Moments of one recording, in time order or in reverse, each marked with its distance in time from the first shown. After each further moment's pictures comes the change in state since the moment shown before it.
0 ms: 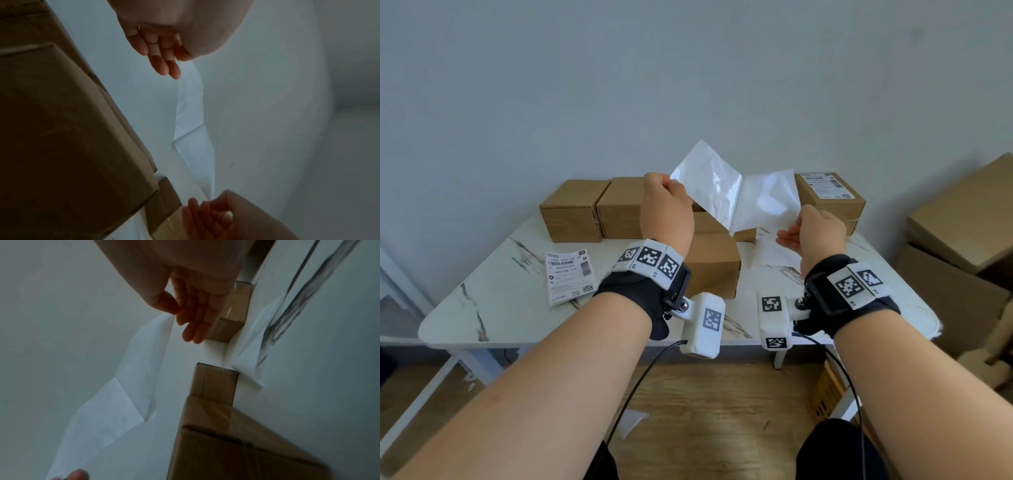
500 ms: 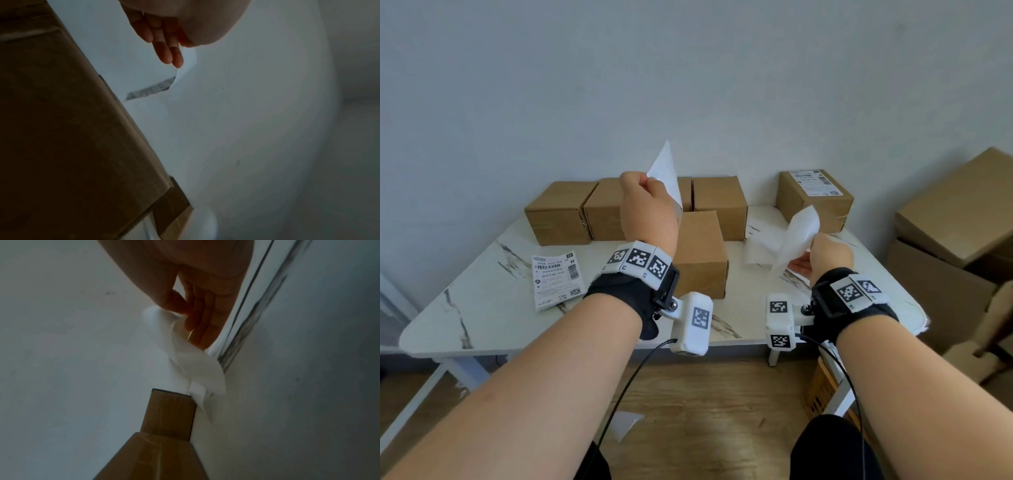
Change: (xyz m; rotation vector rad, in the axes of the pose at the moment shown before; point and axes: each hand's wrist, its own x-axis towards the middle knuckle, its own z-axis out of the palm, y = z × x) left_hand 0.005 -0.005 0.006 0.024 0.149 0.023; right_hand 0.031 0.026 -0.040 -0.028 0.050 0.262
